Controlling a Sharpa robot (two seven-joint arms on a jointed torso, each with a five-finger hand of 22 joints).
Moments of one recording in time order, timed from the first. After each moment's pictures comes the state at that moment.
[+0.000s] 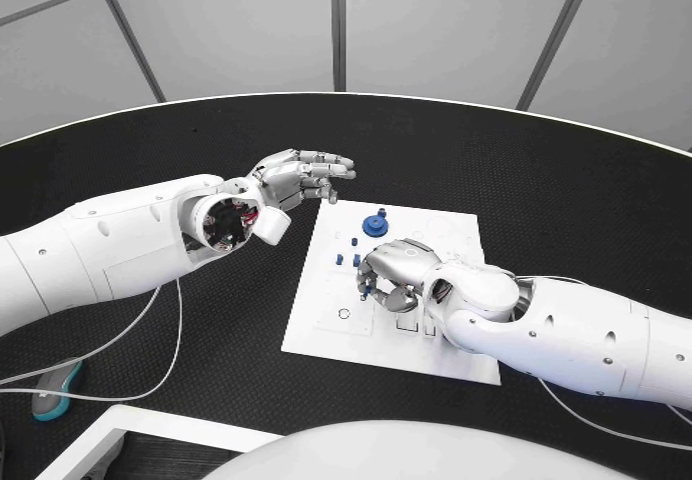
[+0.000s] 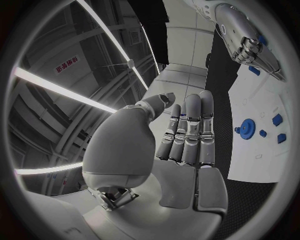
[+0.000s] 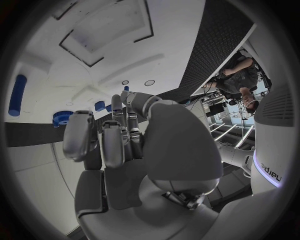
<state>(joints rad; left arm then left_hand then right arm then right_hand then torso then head) 1.21 -0.81 -0.03 1.38 0.04 0.07 0.17 1.34 -0.17 0.54 -0.04 0.29 0.88 0.20 0.29 0.36 0.98 0.14 0.33 0.13 1.08 0.06 1.10 0.35 0.17 0.95 0.14 1.01 0.54 1.05 -0.59 -0.09 1.54 -1.80 -0.26 -0.19 1.41 -0.17 0.70 0.01 0.19 1.06 0.11 0.33 0.40 1.26 0.07 0.14 0.26 1.47 -0.04 1.41 1.31 0.08 1.47 0.06 1.24 1.31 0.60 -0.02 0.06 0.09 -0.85</state>
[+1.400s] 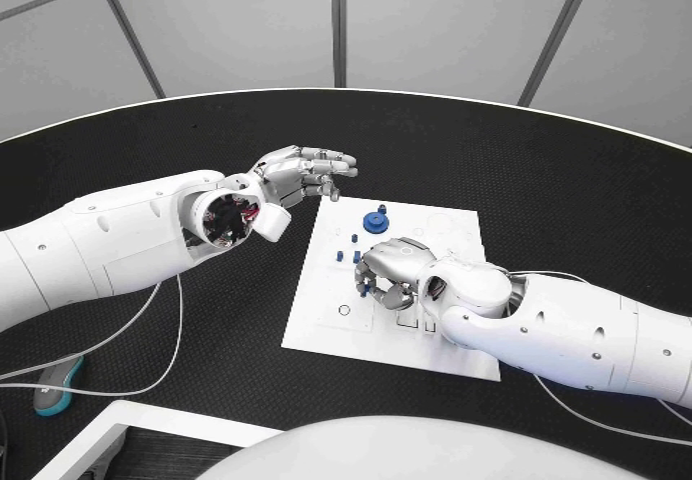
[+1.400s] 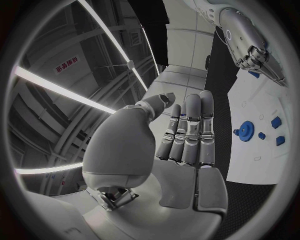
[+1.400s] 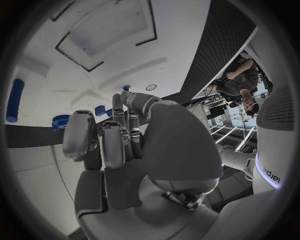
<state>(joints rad) 1.21 -0.81 -0.03 1.38 0.04 0.08 0.16 1.34 -0.17 0.54 -0.04 0.29 0.88 0.20 0.29 0.36 0.98 0.14 0.33 0.13 1.08 0.06 1.10 0.34 0.17 0.95 0.14 1.00 0.54 1.05 -0.57 -0.09 1.51 -1.82 -0.23 -0.19 1.41 -0.16 0.70 0.01 0.19 1.06 0.11 0.34 0.41 1.28 0.05 0.14 0.26 1.47 -0.04 1.41 1.31 0.09 1.47 0.06 1.23 1.31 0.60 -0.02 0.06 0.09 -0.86</state>
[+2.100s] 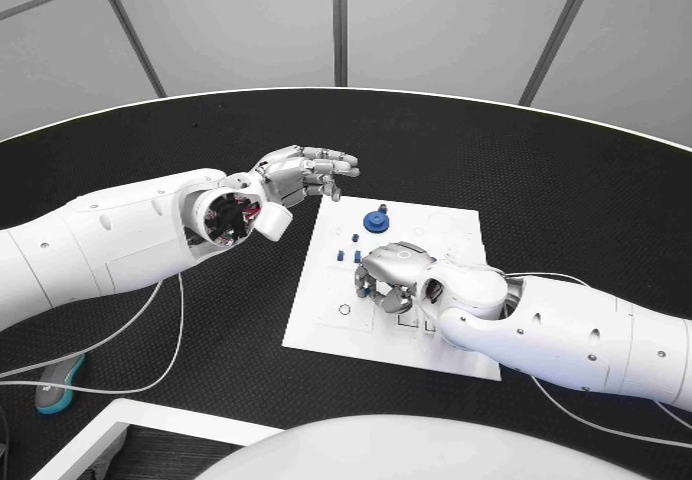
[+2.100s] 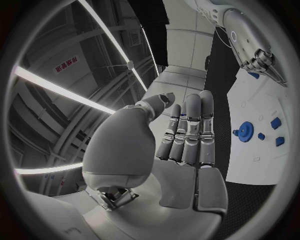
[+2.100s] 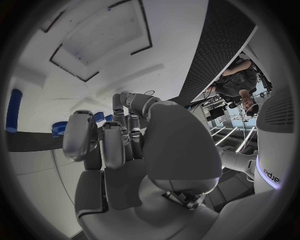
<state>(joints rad) 1.21 -0.81 -0.03 1.37 0.04 0.08 0.15 1.34 -0.17 0.54 -0.04 0.29 0.88 0.20 0.29 0.36 0.98 0.14 0.33 0.13 1.08 0.06 1.10 0.35 0.17 0.95 0.14 1.00 0.54 1.04 -0.56 -0.09 1.50 -1.82 -0.19 -0.19 1.41 -0.16 0.70 0.01 0.20 1.06 0.11 0.33 0.41 1.28 0.05 0.14 0.26 1.47 -0.04 1.41 1.31 0.08 1.47 0.06 1.23 1.31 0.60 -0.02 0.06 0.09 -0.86</state>
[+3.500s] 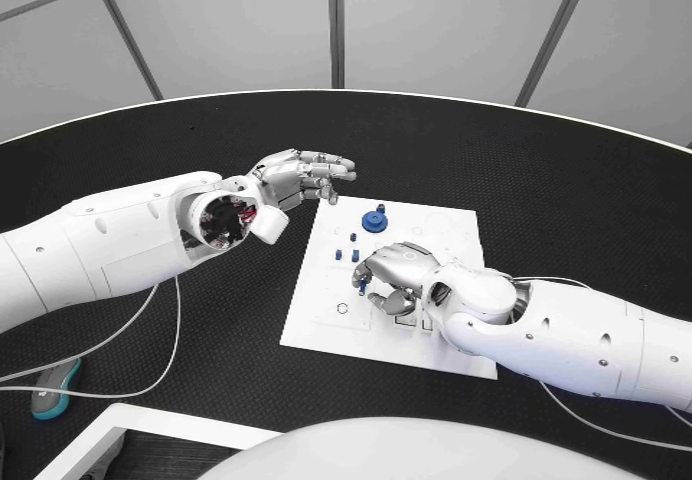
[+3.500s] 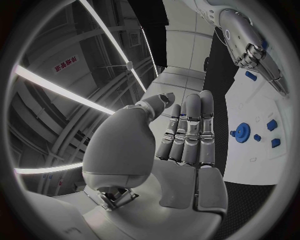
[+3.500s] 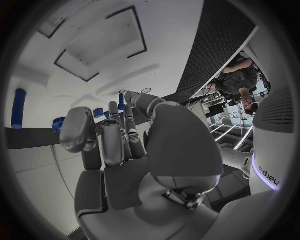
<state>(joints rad) 1.21 -0.81 -0.03 1.37 0.04 0.10 0.14 1.34 -0.17 0.53 -0.04 0.29 0.88 0.20 0.29 0.36 0.97 0.14 0.34 0.13 1.07 0.05 1.09 0.34 0.17 0.95 0.14 1.00 0.54 1.04 -0.60 -0.09 1.54 -1.82 -0.27 -0.18 1.33 -0.20 0.67 0.00 0.20 0.89 0.12 0.22 0.39 1.07 0.10 0.06 0.19 1.47 0.00 1.39 1.31 0.09 1.46 0.09 1.13 1.29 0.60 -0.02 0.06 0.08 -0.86</state>
